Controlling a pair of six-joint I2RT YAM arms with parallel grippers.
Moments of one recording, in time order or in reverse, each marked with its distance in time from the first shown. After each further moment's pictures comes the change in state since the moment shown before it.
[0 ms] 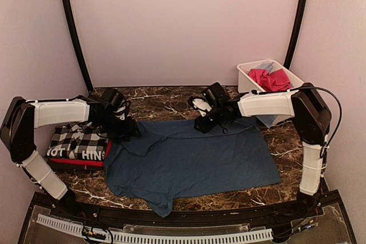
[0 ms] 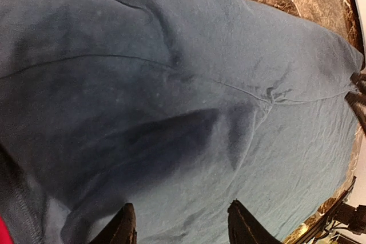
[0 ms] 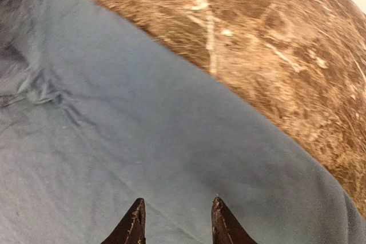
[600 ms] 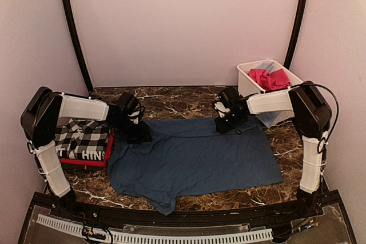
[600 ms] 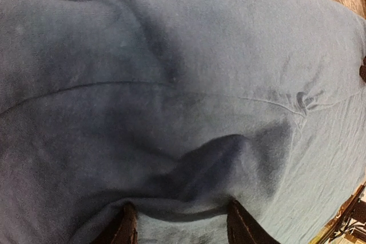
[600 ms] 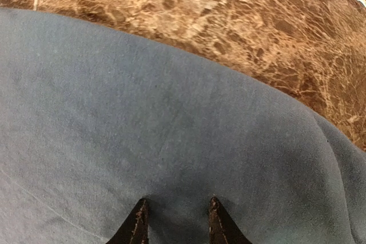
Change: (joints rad) left arm -0.063 0.270 0.115 0.078 0.007 0.053; right arm -0.197 0.041 -0.064 -0.073 0.109 0.124
